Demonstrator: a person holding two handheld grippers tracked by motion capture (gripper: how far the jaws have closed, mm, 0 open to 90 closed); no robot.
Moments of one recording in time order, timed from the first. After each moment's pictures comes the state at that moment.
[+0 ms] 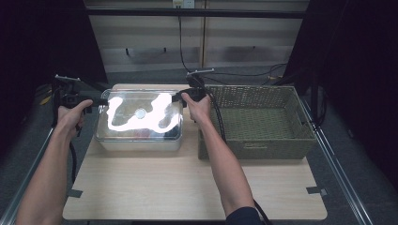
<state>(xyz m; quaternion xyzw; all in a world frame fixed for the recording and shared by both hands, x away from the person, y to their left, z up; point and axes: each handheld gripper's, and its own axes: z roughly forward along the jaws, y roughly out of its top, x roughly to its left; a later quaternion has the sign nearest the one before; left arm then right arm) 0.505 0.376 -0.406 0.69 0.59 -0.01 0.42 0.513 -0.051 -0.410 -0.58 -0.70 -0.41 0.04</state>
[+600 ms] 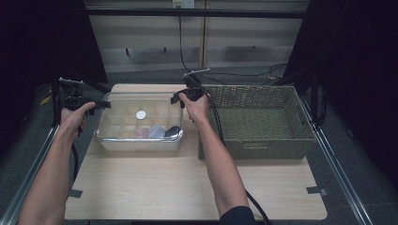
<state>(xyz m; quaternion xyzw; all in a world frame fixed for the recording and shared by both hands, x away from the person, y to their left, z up) 0.508 0.374 -0.420 0.69 0.59 -0.01 0.41 0.519 -0.041 -0.412 -0.60 -0.71 -0.37 0.03</state>
